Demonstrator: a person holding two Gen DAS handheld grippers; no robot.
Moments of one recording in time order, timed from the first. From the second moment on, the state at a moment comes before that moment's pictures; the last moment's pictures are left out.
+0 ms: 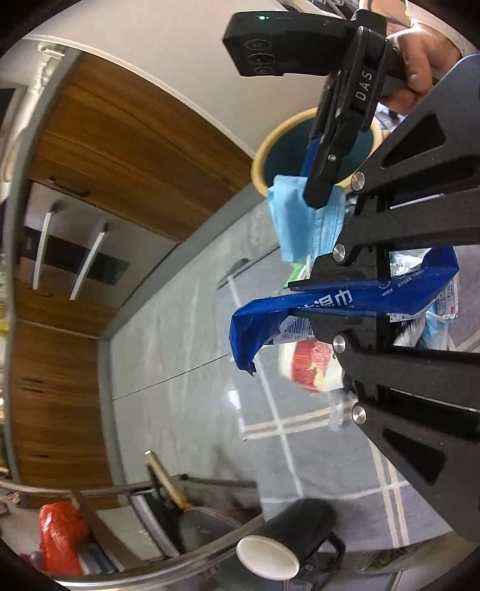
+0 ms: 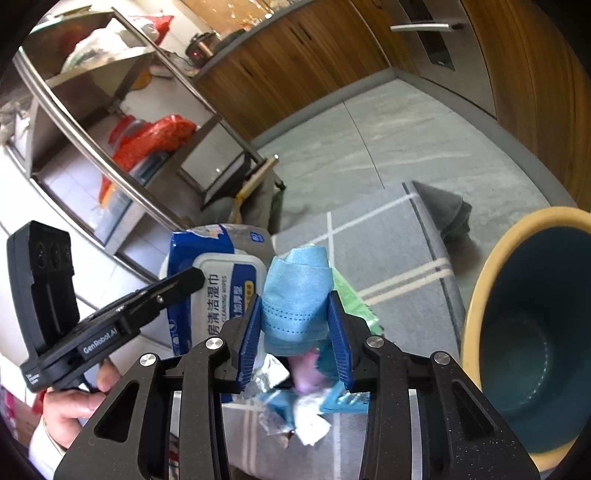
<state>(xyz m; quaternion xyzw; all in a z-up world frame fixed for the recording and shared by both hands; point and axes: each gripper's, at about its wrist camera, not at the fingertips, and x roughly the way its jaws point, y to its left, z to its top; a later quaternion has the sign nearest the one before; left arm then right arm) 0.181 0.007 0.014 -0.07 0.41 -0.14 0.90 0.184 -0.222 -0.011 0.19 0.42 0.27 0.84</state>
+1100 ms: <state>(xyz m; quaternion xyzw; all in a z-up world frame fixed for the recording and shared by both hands) 0.120 -0.010 0.105 -0.10 0.26 -0.19 0.94 0.108 -0.309 0.045 0.20 0.33 0.24 0.89</state>
